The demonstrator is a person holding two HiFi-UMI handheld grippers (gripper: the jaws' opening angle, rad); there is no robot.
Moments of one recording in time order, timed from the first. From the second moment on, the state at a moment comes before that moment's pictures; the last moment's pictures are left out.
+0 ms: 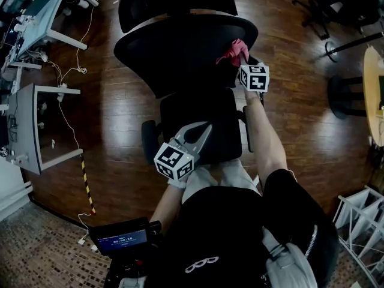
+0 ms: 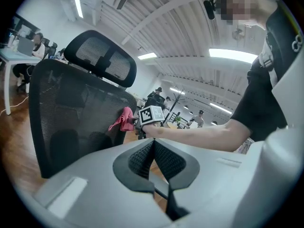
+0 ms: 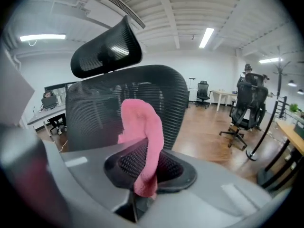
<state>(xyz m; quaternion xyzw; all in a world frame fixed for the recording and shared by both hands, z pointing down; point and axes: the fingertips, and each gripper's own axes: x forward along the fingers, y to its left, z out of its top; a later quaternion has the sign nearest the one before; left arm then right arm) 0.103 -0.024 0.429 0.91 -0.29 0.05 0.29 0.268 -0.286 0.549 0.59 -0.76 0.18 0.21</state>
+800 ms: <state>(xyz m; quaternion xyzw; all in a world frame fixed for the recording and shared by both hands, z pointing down) 0.067 -0.011 0.432 0.90 -0.32 0.04 0.29 0.213 -0.284 0.575 0.59 -0.75 0.18 0.26</state>
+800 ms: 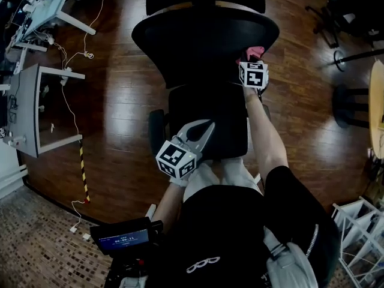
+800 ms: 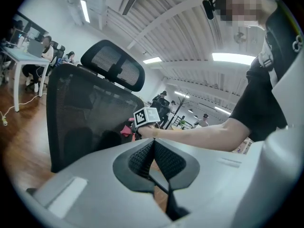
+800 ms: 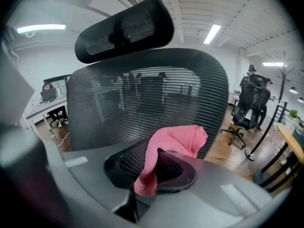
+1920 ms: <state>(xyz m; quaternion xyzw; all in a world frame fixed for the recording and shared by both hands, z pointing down) -0.115 0.024 0.459 0.85 -0.43 0.01 0.32 -0.201 -0.236 0.596 0.30 -0.91 0.11 0.28</state>
